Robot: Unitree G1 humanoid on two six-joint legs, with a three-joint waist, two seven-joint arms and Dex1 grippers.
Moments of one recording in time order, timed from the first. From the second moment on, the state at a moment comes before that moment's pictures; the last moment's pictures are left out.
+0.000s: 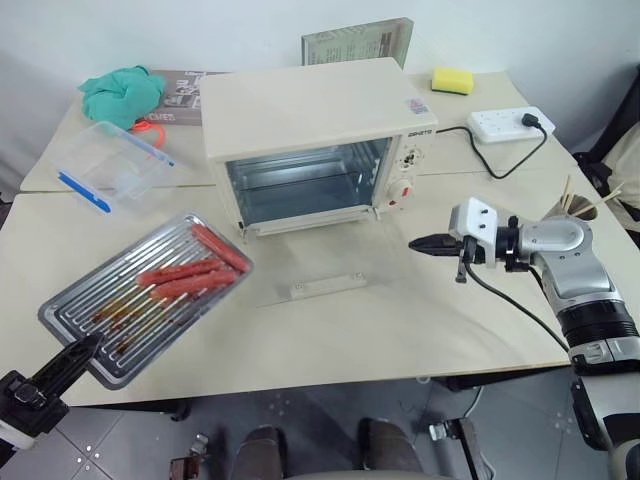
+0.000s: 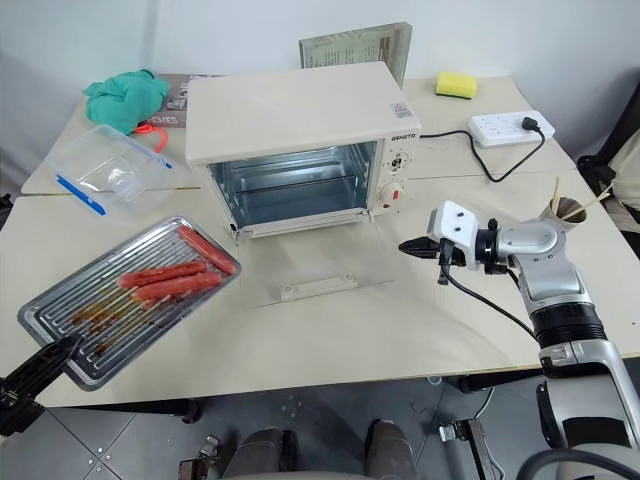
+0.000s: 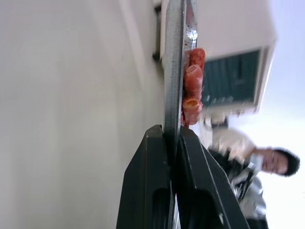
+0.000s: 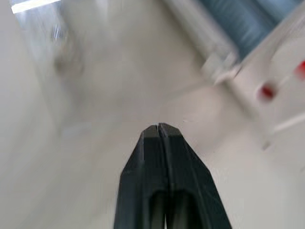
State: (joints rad) left arm 0.53 0.58 1.02 -0.19 -1.96 1.14 -0.09; right arm -0.74 -0.74 0.15 0.61 0.14 -0.16 1.27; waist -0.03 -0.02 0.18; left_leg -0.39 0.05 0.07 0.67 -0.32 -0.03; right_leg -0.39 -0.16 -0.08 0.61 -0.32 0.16
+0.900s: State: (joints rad) left arm 0.35 0.30 1.05 -0.14 -1.96 1.00 0.13; right arm -0.72 -0.57 0.10 0.68 0.19 -0.07 1.34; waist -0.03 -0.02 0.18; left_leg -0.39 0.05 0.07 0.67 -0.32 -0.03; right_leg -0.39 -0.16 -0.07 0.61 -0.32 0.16
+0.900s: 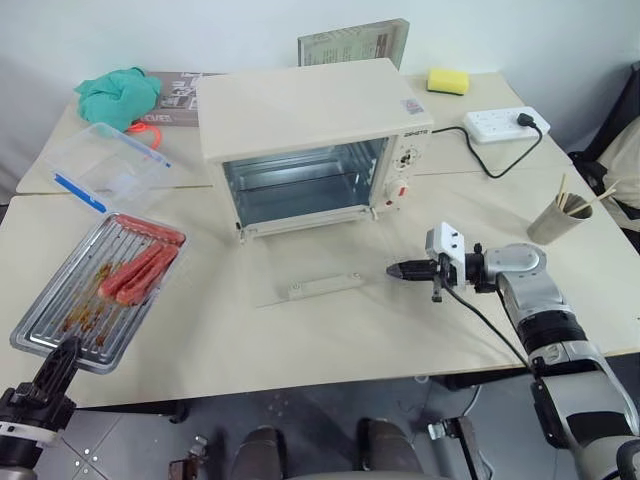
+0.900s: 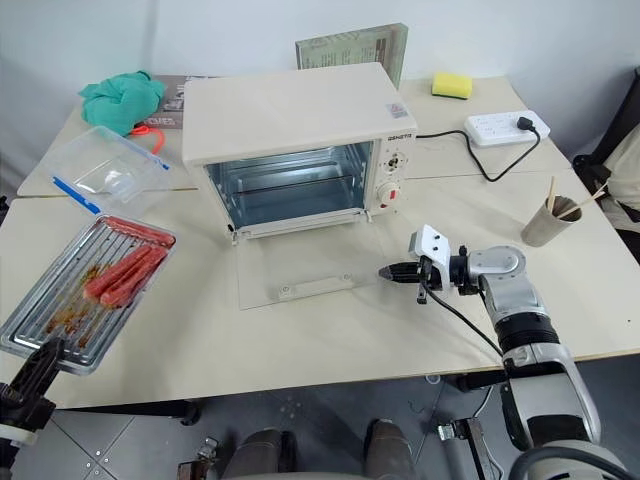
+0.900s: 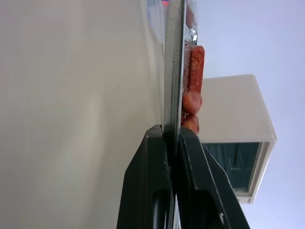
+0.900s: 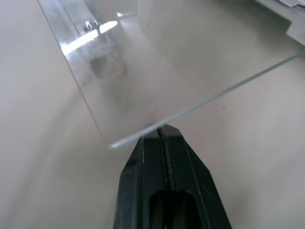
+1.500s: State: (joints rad) left arm 0.23 0.24 0.99 -0.16 -1.96 0.94 0.27; right arm -0.91 -0.49 -0.05 0.59 0.34 0.16 1.20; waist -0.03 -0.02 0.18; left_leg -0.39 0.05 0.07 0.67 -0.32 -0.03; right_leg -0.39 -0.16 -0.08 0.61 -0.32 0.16
